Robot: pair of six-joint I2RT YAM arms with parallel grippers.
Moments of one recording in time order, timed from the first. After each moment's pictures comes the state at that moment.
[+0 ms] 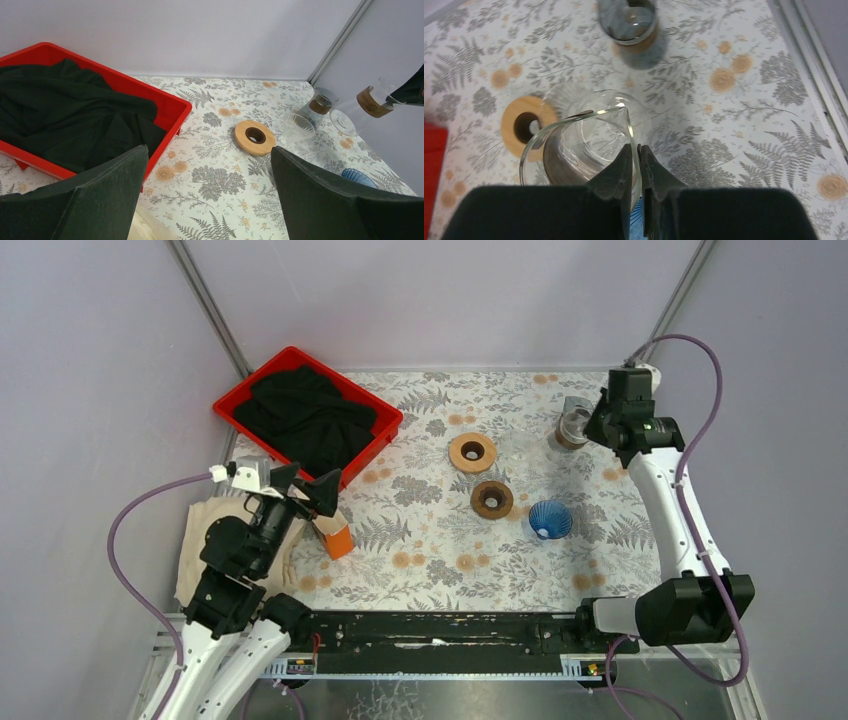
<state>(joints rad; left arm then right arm) -0.45 0.35 0.66 -0.21 -0.13 -0.24 0.02 1.31 1.33 -0.75 0.22 0.42</state>
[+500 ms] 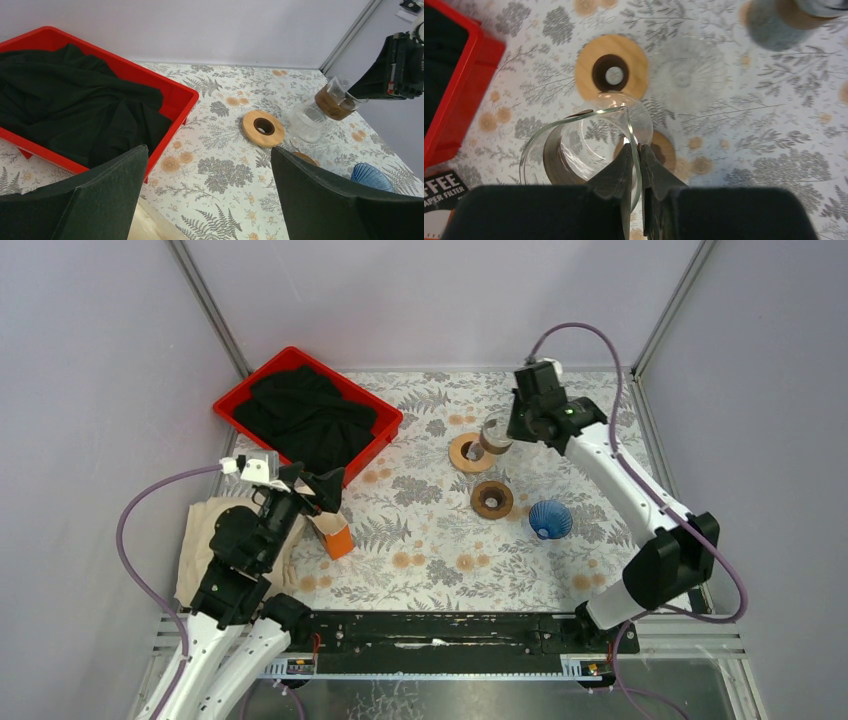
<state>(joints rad) -0.43 0.40 0.66 -0.22 -0.13 -0.24 0.41 1.52 1.48 -0.77 0.25 0.49</state>
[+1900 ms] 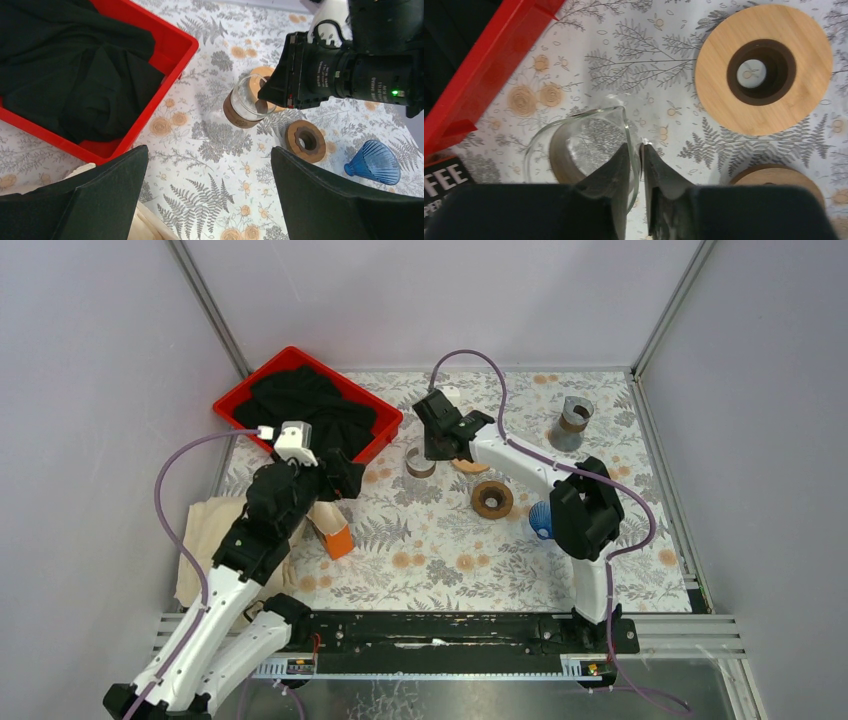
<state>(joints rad) -0.41 0.68 0.74 -0.29 -0.09 -0.33 0.74 2.00 1.68 -0.61 0.30 0.58</state>
